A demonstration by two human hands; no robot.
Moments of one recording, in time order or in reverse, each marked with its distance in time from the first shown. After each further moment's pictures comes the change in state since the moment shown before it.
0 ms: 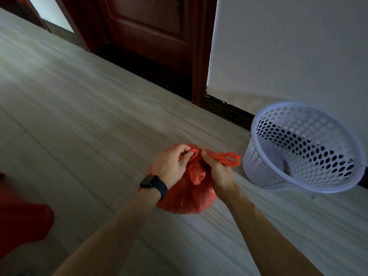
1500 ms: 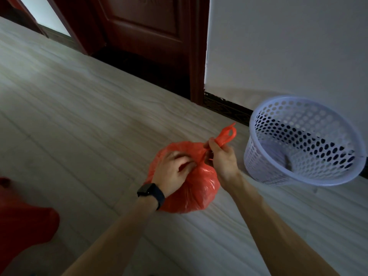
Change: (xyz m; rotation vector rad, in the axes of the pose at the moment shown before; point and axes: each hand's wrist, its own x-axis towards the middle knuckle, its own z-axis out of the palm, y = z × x) left_hand -0.019 -0.015 0.008 0.063 -0.123 0.057; right_hand -0.007 -0.036 0.011 -0.087 0.082 -0.094
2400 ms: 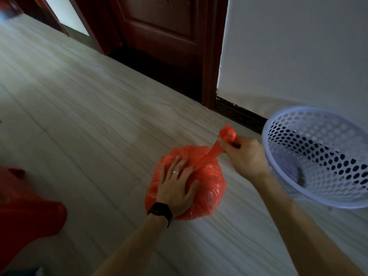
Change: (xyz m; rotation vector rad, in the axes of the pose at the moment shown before) left_hand -0.031 -0.020 0.034 0.205 0.093 -0.003; right_hand 0.018 -0.044 -0.029 -0.774 -0.020 -0.343
